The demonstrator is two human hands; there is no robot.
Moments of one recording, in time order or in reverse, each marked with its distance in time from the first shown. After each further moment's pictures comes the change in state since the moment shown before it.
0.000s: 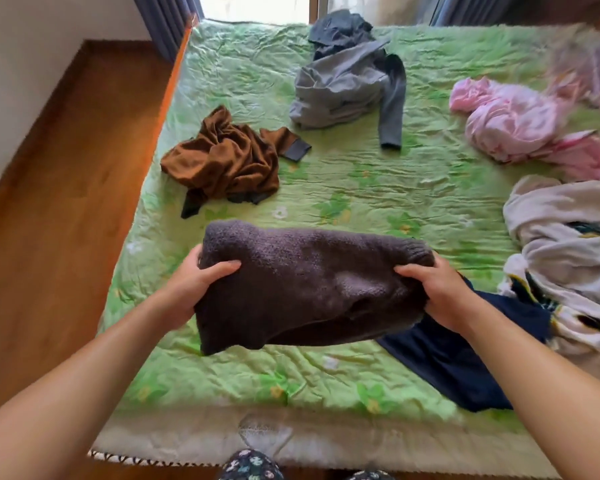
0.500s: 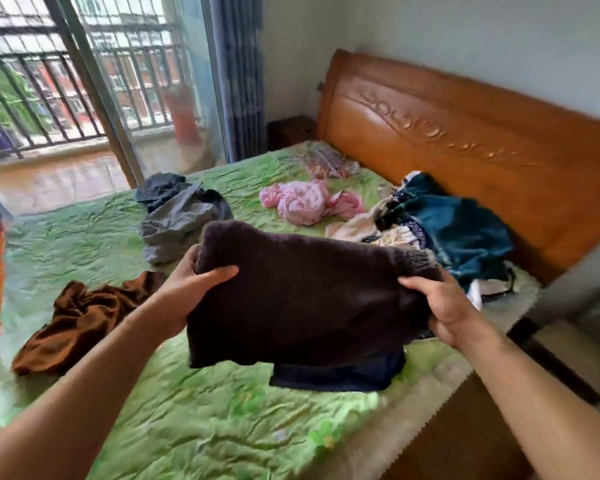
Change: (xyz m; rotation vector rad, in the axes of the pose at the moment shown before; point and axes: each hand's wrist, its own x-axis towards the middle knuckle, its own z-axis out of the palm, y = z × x) left_hand -0.096 0.196 0.141 0.180 -0.595 0.395; right_hand -0.295 -0.049 -0.071 0.435 0.595 -0.465
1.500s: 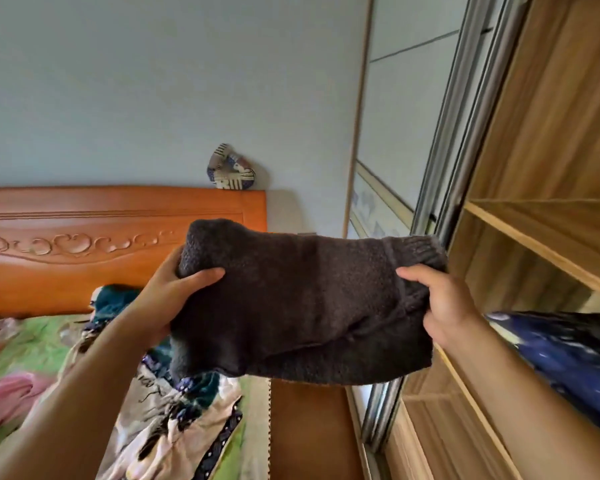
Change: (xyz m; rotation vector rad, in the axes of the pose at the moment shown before) left_hand 0.078 0.129 0.600 0.006 -1.042 0.201; right_hand -0.149 -0.163 -0.400 0.239 1.049 -0.555
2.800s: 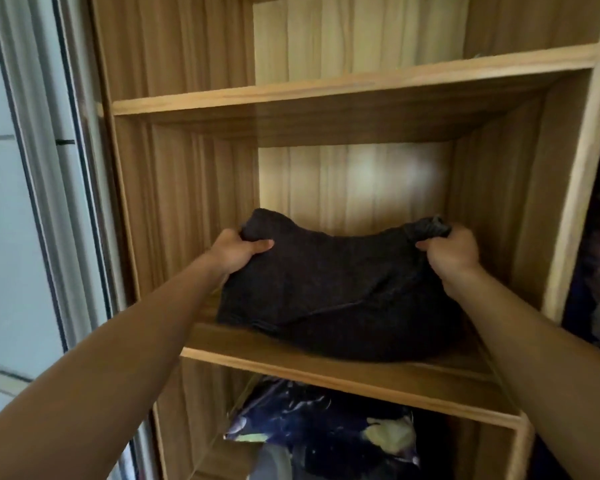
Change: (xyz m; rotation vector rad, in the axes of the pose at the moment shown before) left_hand 0.174 0.130 0.604 0.053 -1.225 0.232; right_hand -0.039 -0.270 -0.262 -0.669 1.528 -0.353
